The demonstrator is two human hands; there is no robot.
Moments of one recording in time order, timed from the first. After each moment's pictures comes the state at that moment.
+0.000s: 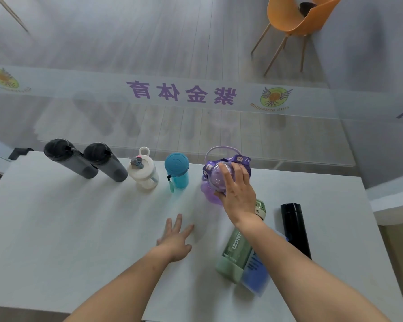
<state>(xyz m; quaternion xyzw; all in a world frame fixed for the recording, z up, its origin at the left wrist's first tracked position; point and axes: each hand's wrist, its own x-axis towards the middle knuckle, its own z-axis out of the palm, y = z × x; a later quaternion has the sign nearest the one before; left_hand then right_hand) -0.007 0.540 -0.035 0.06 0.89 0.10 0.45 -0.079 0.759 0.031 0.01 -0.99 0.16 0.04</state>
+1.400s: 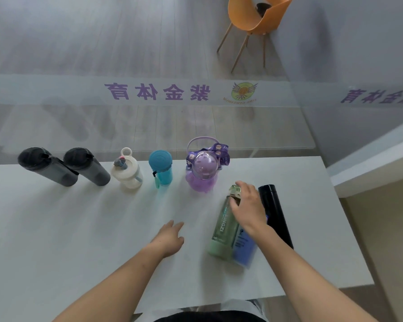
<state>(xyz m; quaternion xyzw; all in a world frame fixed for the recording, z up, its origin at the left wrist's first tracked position) 0.002 0.536 -0.025 0.09 0.88 0.18 0.44 0.008 0.805 0.049 -0.18 -0.95 0.26 -0.03</state>
